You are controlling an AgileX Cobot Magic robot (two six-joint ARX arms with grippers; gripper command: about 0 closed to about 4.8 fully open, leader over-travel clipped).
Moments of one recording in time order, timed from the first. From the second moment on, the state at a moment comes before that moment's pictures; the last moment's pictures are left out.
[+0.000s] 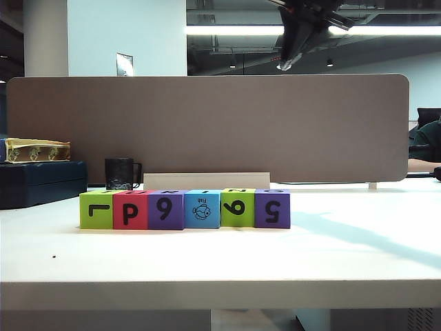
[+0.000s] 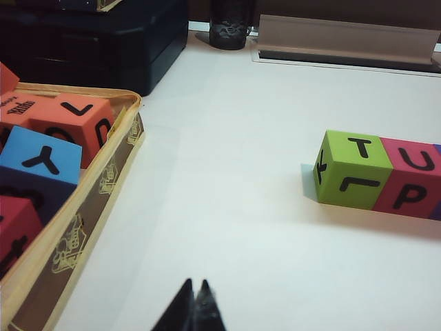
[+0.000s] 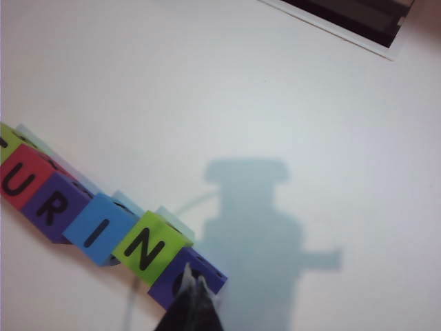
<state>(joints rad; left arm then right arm) 0.03 0.00 0.01 -0.18 0.02 -0.04 0.36 1.84 1.99 -0.96 -0.16 -0.10</state>
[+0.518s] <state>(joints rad) 0.03 0.00 0.01 -0.18 0.02 -0.04 0.26 1.61 1.66 -0.78 -0.15 -0.10</state>
